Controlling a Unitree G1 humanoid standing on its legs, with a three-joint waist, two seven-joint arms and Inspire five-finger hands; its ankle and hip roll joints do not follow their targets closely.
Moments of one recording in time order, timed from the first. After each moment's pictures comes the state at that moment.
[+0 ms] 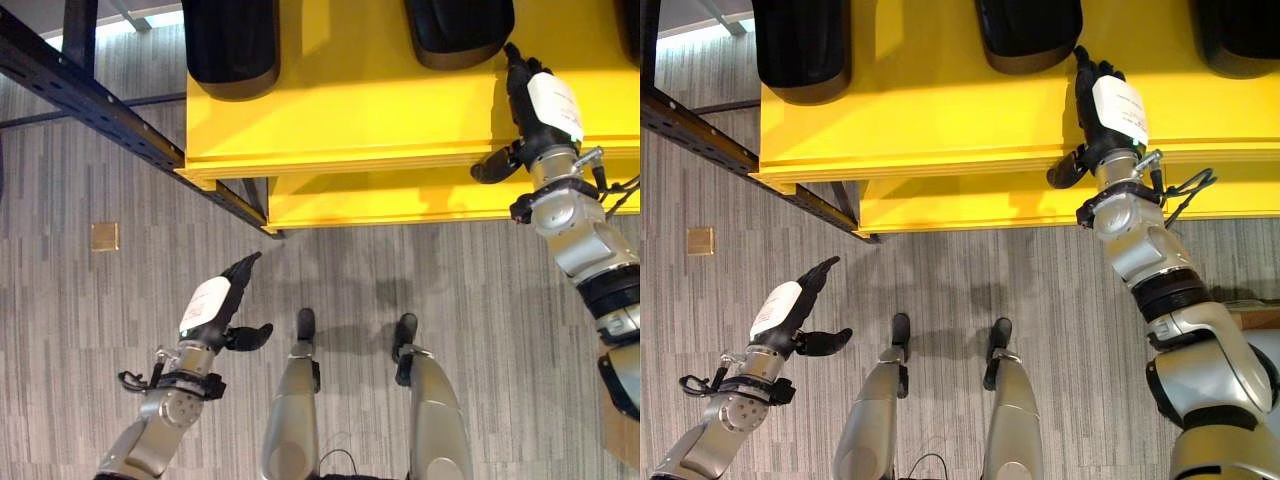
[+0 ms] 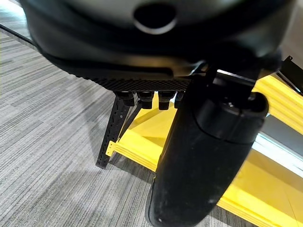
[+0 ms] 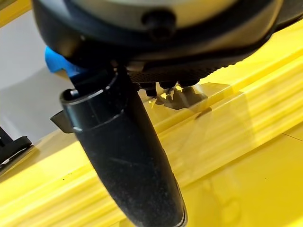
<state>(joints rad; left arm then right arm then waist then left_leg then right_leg) 0.12 0.66 -0.15 0.03 0.36 -0.15 0.23 -0.99 -0.80 0.48 0.59 -0.20 0.03 -0.27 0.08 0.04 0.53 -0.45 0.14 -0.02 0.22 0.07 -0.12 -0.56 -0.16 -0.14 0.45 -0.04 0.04</state>
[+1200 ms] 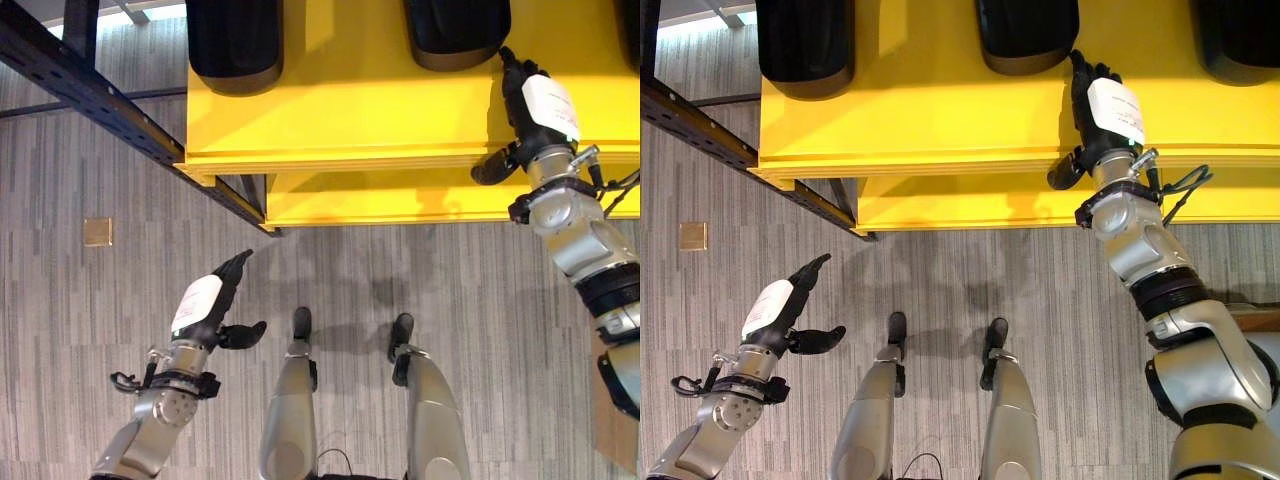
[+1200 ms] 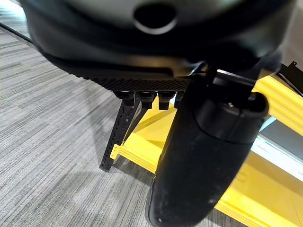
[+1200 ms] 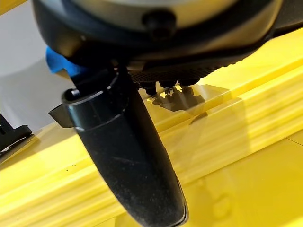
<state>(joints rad) 0.12 0.66 -0.11 0.03 0.36 -0.15 0.23 -1.00 -0.80 0.50 0.59 -0.22 0.05 -0.25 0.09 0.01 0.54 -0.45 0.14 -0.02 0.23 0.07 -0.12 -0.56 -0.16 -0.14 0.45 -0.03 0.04</state>
